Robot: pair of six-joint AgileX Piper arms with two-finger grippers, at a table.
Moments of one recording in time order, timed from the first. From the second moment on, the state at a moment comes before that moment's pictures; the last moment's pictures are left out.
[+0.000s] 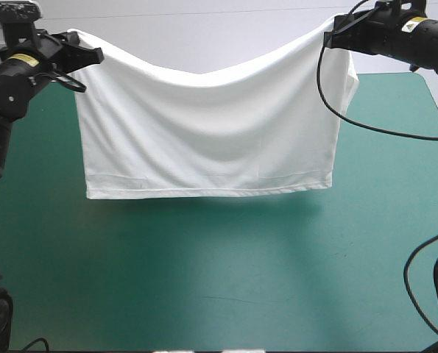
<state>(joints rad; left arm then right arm) -0.03 1.52 -1.74 -0.25 0.52 0.19 0.04 1.65 -2.10 0.52 0.88 -0.32</state>
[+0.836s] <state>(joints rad) -0.03 1.86 -1.86 -0.52 0.58 0.60 0.03 1.97 -2.14 0.57 0.86 -0.33</state>
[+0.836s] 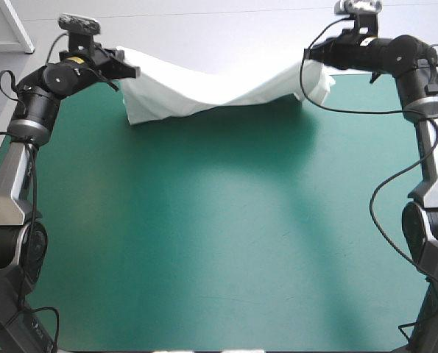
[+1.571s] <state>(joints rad) -0.03 1.33 -0.94 -0.10 0.97 0.31 0.17 1.52 -1.12 0.21 1.15 -0.19</state>
